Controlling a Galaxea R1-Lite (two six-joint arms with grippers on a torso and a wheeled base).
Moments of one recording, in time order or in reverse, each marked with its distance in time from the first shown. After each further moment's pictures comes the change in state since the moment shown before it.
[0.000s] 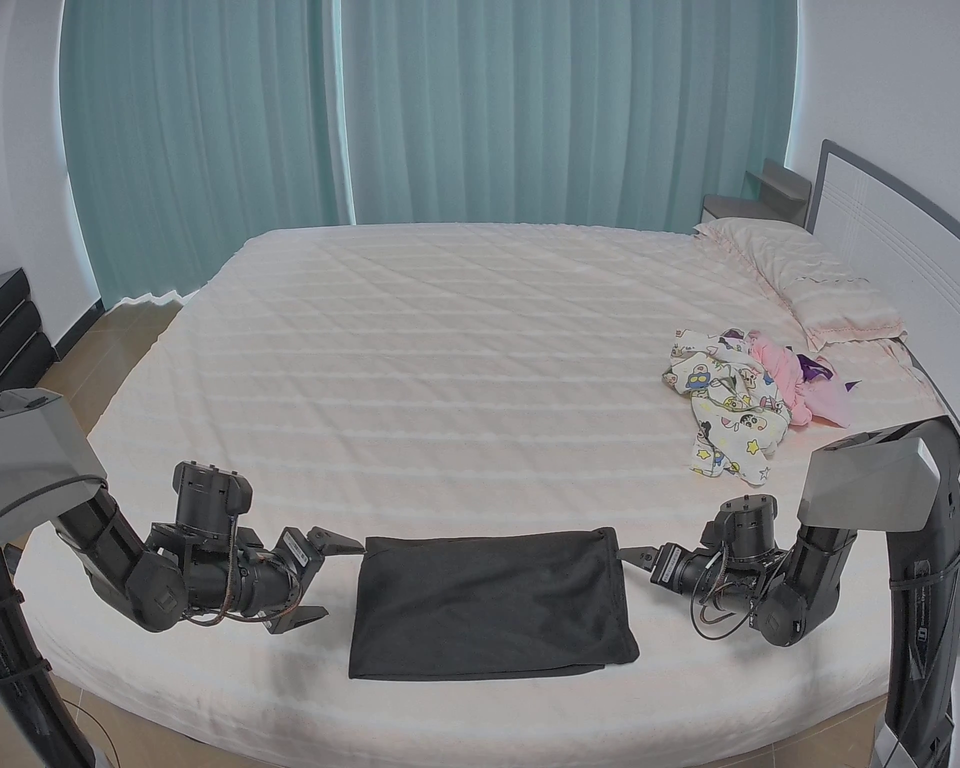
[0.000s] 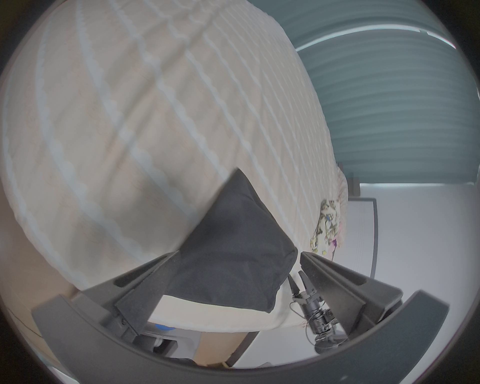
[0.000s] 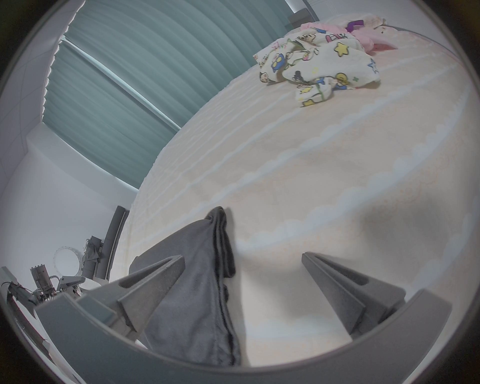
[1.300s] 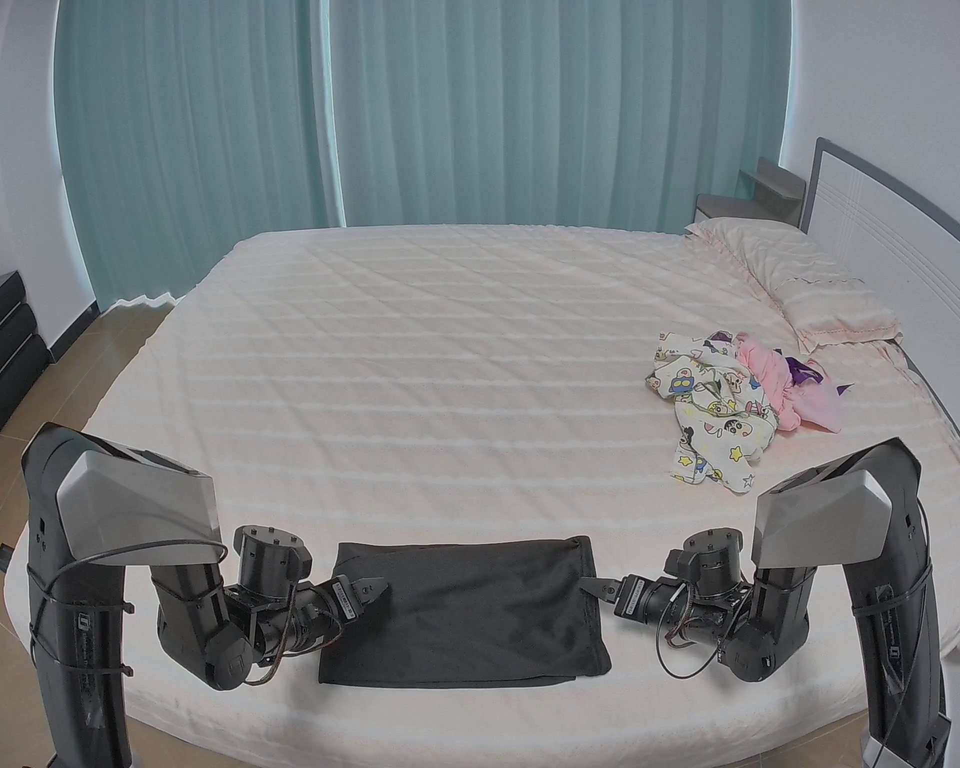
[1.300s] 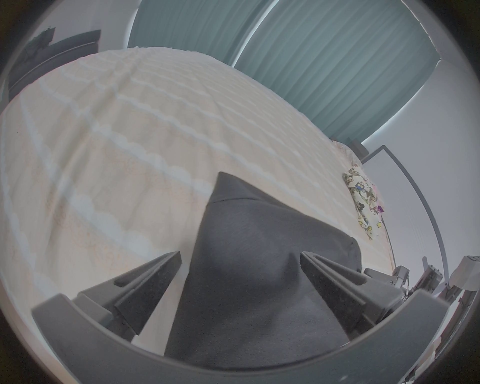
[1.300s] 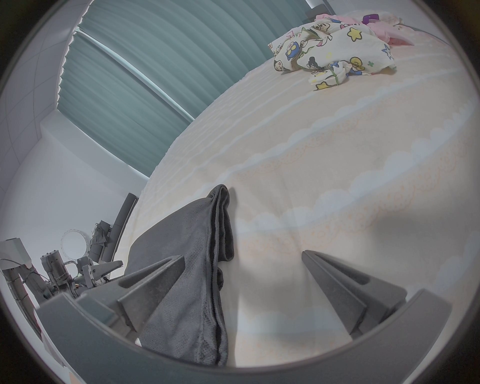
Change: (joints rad) left arm -0.113 0.346 0.076 -0.513 0.348 0.415; right arm 0.123 0.119 0.023 -0.164 -0.013 0.005
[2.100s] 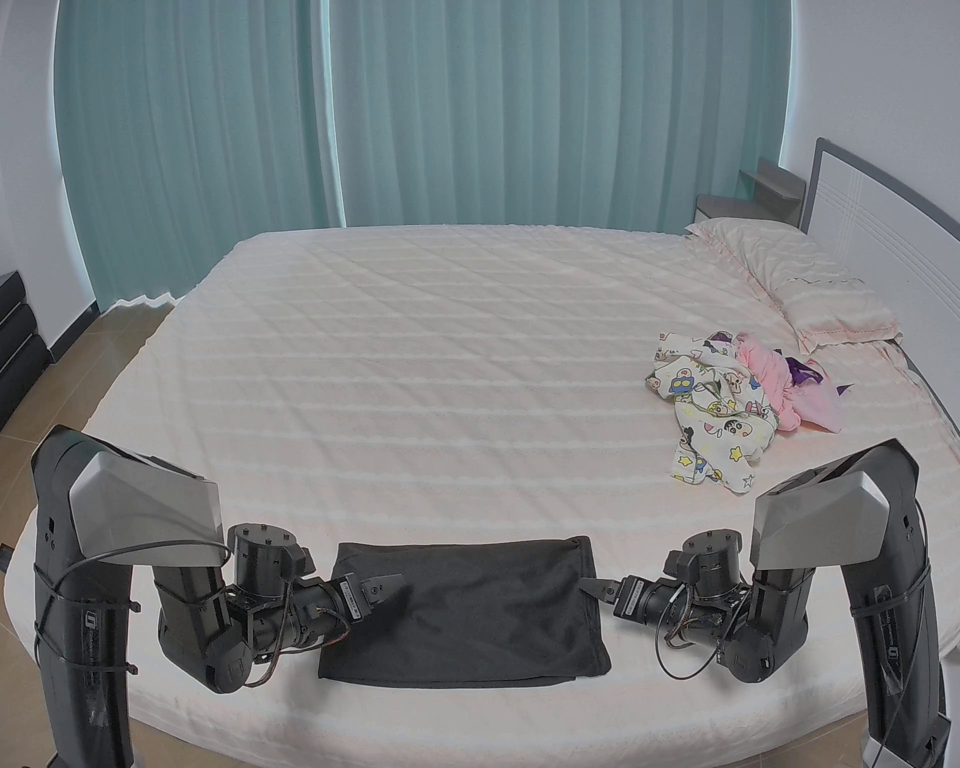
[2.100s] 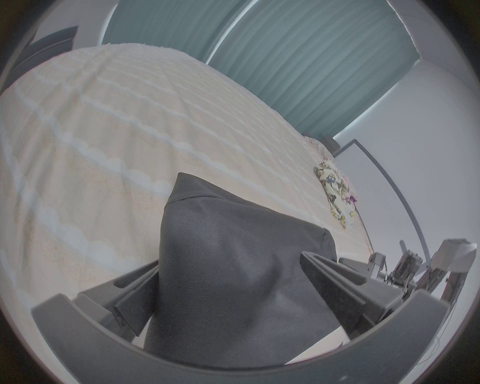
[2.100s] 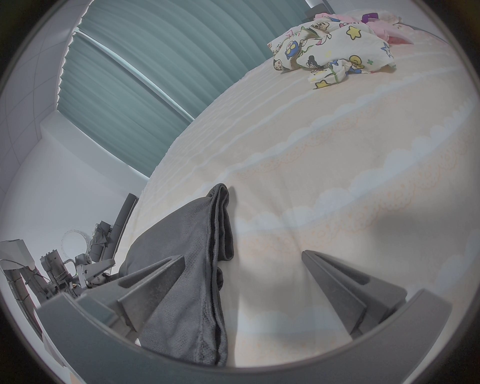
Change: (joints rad) left arm 0.014 0.032 0.010 -0.139 -0.160 0.057; right arm 0.001 0.007 0.002 -0.007 0.001 0.005
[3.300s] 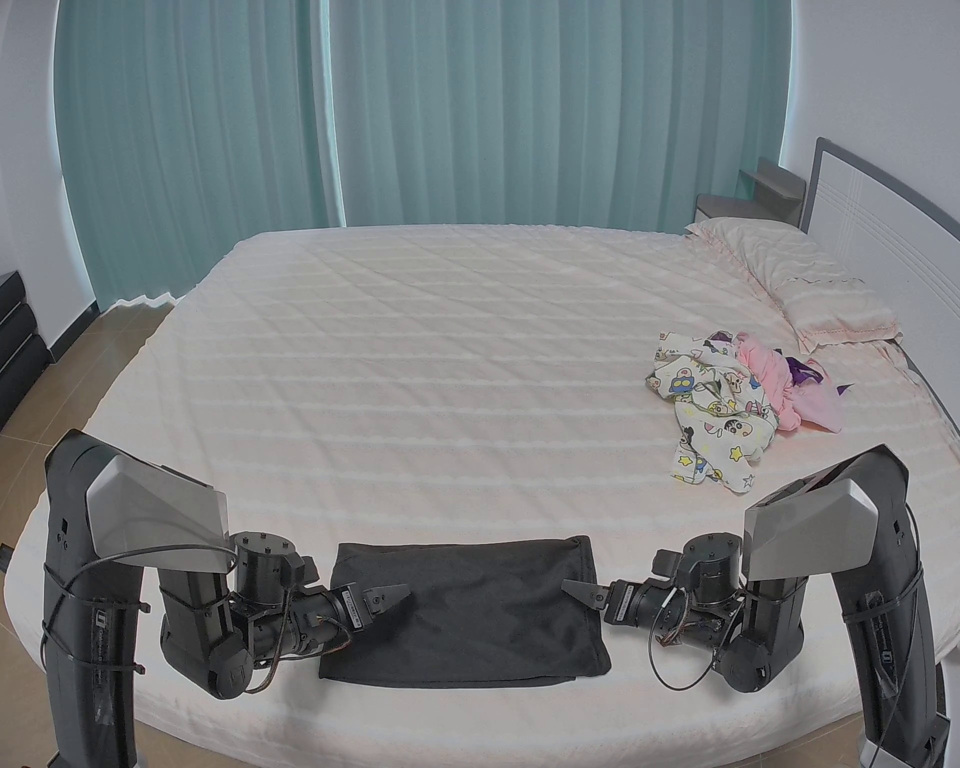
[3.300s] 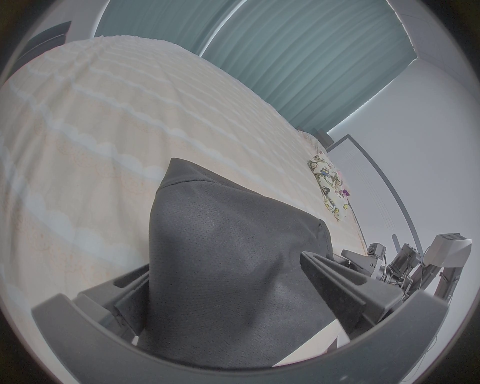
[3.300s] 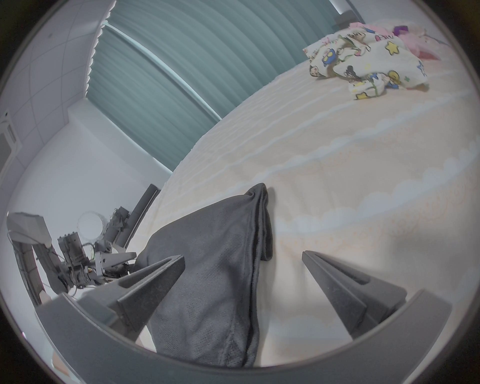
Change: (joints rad) left arm 0.006 0.042 0.020 -0.060 -0.071 0.011; right arm 0.023 0.024 0.014 -0.162 0.071 -0.090
